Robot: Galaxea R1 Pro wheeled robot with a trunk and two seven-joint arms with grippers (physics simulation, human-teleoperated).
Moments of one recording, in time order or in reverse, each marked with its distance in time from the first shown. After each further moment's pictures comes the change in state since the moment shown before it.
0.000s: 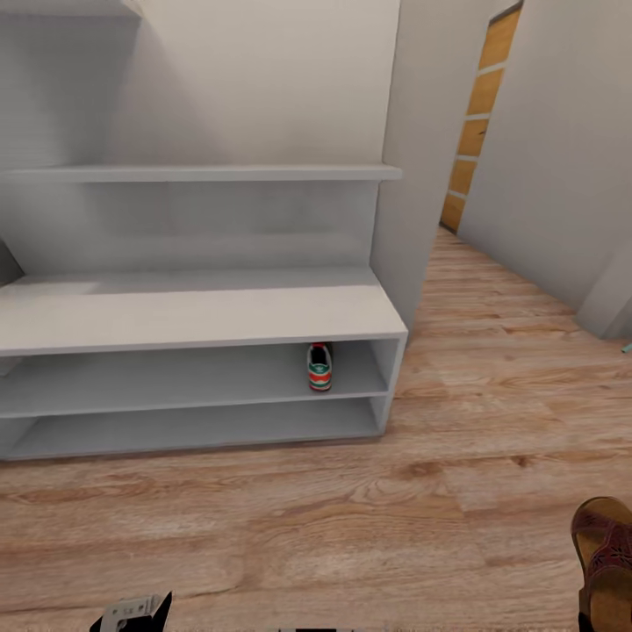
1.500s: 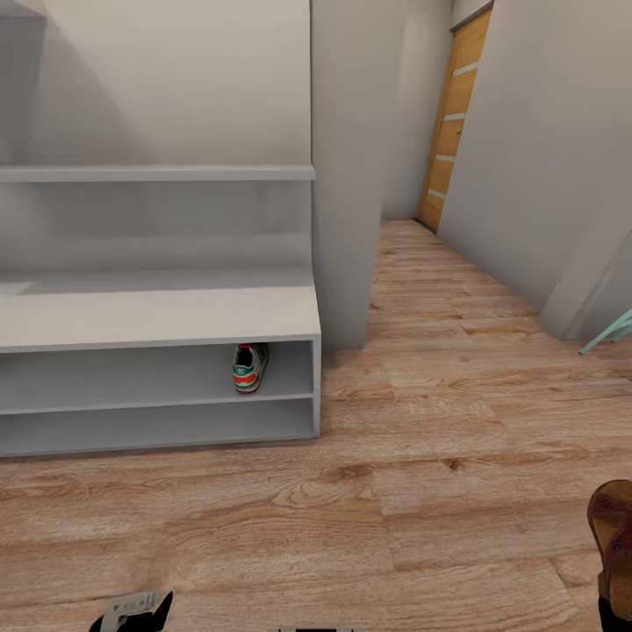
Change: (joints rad) left arm -0.002 0.003 0.000 -0.031 0.003 0.084 -0.005; right arm 0.000 -0.054 0.000 -0.049 -0.003 0.012 0.003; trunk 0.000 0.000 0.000
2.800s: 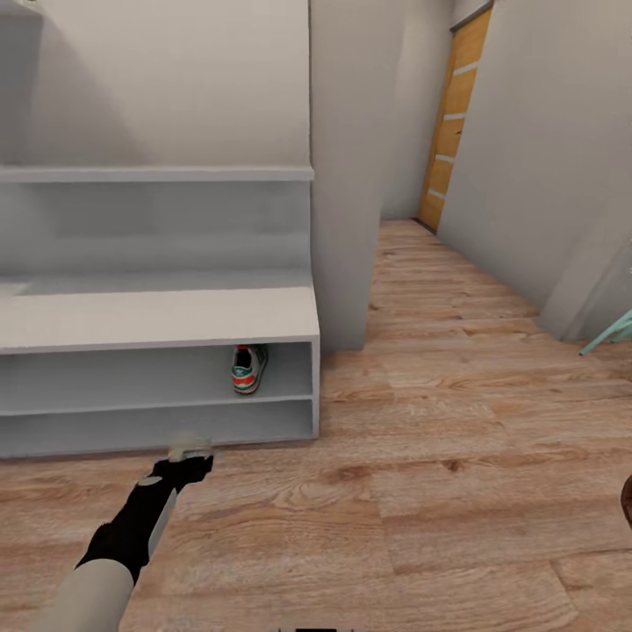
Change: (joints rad) left arm -0.468 -0.088 -0.059 -0.086 -0.179 0.495 0.218; right arm 0.000 -0.052 -0.049 -0.063 0.004 0.011 -0.002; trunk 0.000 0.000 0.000
